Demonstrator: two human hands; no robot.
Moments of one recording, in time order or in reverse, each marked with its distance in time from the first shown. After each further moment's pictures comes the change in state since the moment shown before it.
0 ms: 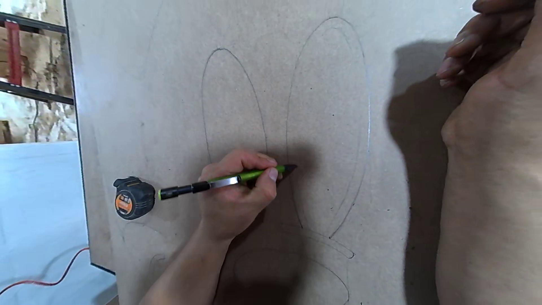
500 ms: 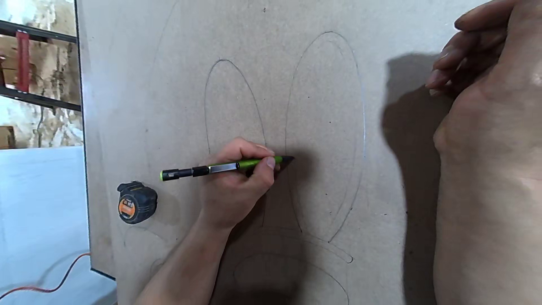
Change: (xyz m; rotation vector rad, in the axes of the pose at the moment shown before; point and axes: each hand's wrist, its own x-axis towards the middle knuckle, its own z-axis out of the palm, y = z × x) left_hand 0.019 0.002 0.000 -0.026 0.000 -0.008; right_hand 0.001 -0.003 0.000 -0.016 -0.006 0.005
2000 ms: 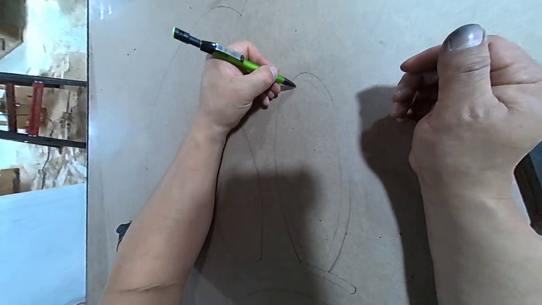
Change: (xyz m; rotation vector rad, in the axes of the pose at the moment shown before) left_hand 0.193 -0.013 0.009 -0.076 -0.279 0.148; right_hand -0.004 -0.009 0.003 0.001 0.040 -0.029
